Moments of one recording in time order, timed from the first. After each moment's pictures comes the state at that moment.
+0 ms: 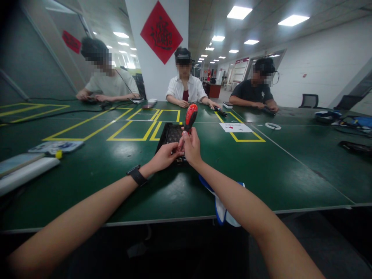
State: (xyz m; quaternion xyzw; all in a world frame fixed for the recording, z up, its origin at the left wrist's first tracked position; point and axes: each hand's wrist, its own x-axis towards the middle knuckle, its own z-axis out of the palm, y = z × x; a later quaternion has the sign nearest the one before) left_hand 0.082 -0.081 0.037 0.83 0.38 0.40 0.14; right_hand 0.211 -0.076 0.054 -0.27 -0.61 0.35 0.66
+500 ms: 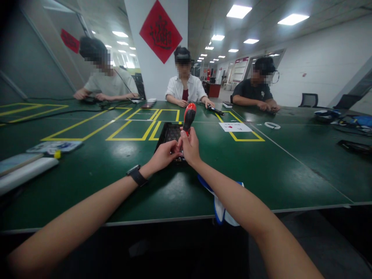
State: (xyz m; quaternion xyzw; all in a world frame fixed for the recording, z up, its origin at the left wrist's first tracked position) left_hand 0.083 -0.082 0.036 0.81 0.40 0.41 0.14; right_hand 0.211 -0.075 0.054 -0.26 -0.61 0.34 0.66
